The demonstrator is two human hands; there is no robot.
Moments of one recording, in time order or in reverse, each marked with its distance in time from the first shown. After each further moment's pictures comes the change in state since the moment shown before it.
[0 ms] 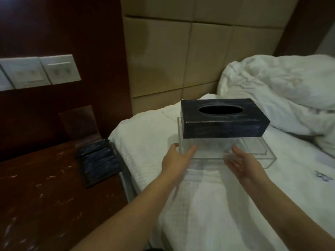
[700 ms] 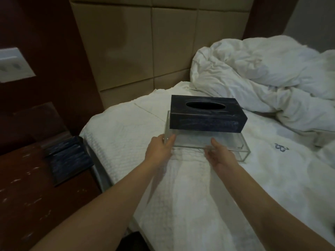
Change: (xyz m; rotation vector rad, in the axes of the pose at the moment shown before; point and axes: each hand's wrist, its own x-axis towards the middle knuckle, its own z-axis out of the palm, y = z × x) left_hand 0.005 0.004 0.054 0.357 -0.079 0.107; right_hand 0.020 0.006 -0.054 0.174 0.212 0.101
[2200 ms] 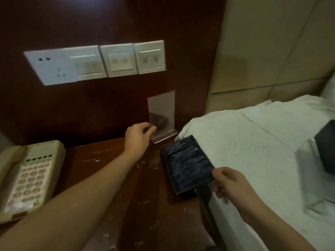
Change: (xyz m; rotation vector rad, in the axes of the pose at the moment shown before) left_hand 0.046 -0.234 -0.321 0.207 0.656 0.002; right_hand -0.095 0.195 0.207 -1.009 -0.702 -0.160
